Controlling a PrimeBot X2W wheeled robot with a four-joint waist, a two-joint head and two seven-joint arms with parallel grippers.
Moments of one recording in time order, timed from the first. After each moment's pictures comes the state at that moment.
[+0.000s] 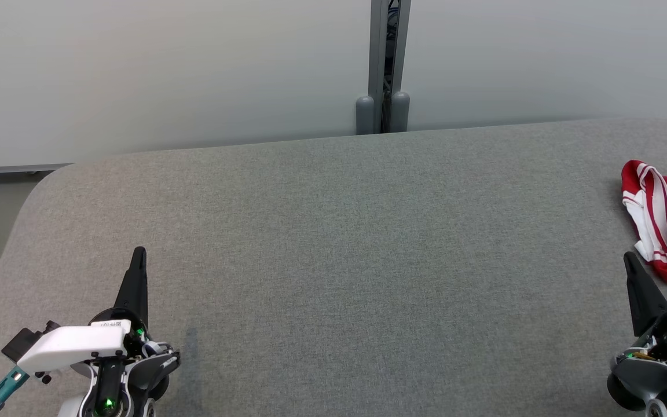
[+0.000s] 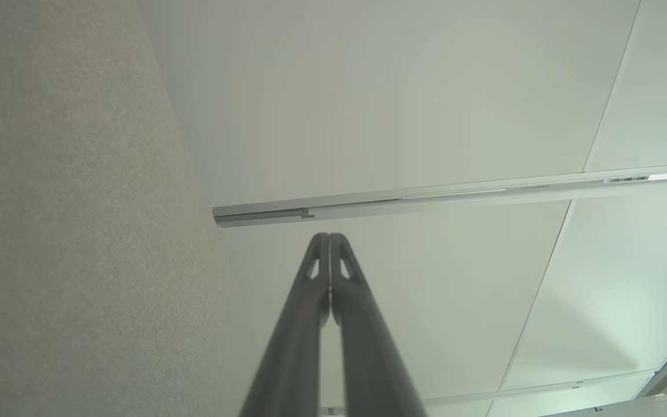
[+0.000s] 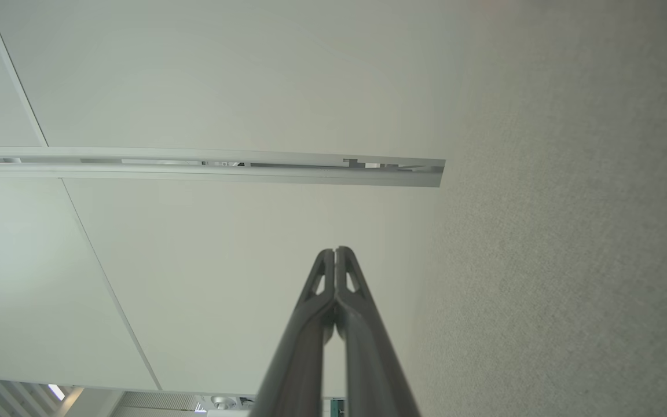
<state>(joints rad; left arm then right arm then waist) -0.17 0.07 -0.02 0.31 -1.65 -0.13 0.01 -0.14 -0.13 -0.11 0.29 1.69 0.13 0.11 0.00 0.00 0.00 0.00</state>
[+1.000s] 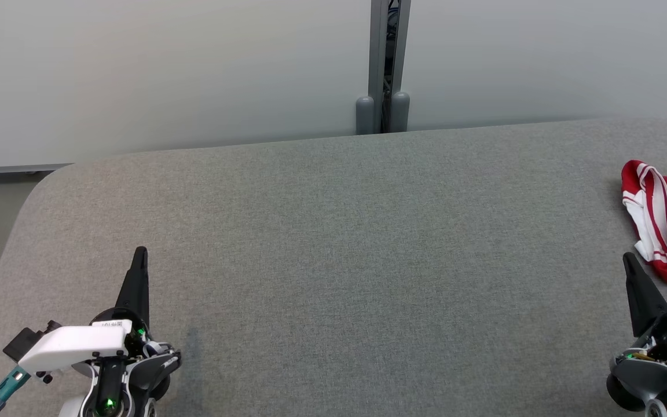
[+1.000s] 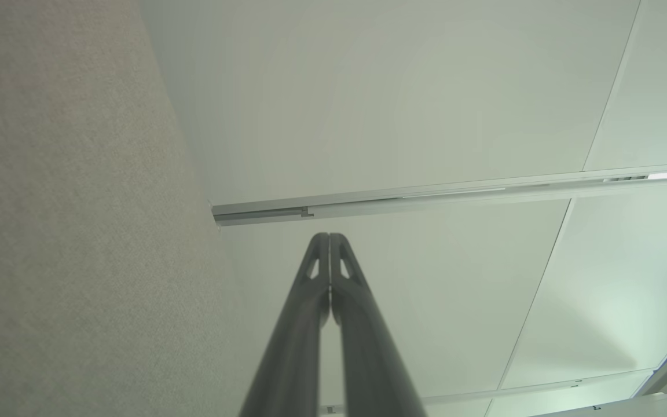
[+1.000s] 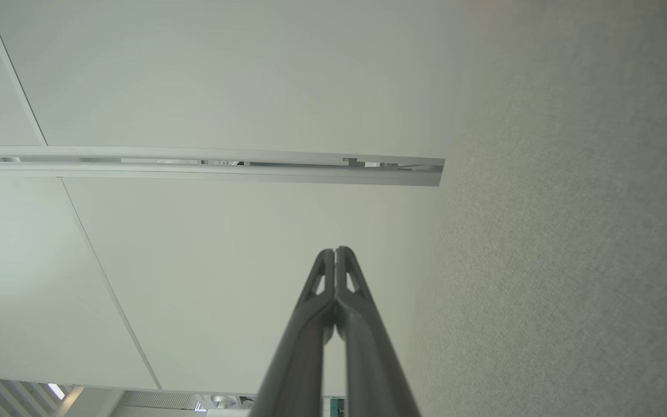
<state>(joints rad) -0.17 0.06 -0.01 0.31 -1.65 -0.13 0.02 -0.14 -0.12 -0.12 0.29 1.68 0.13 0.12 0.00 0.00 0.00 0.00</state>
